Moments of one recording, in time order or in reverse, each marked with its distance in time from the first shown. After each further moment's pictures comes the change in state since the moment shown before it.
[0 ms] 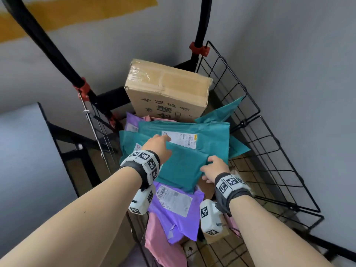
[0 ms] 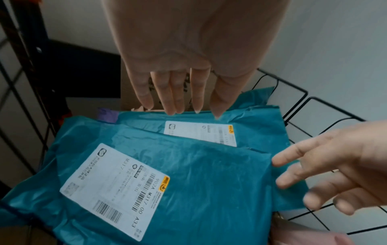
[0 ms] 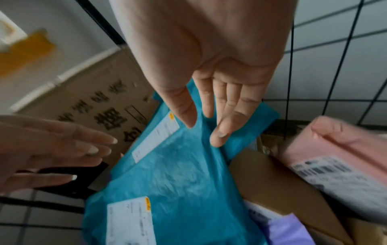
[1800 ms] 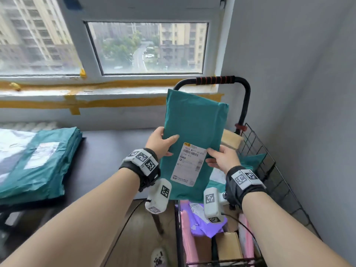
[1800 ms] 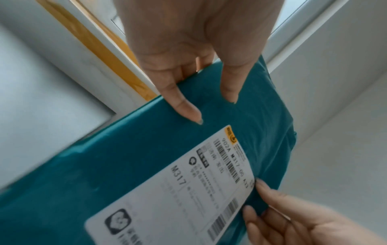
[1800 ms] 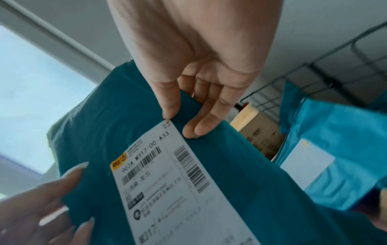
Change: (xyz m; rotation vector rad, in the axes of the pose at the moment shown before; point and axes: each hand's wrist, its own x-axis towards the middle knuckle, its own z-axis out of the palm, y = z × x) left_hand -0.326 -0.010 -0.044 -0.999 0.787 0.144; right_hand -0.250 -0.030 -0.049 0.538 -0.234 -0.811
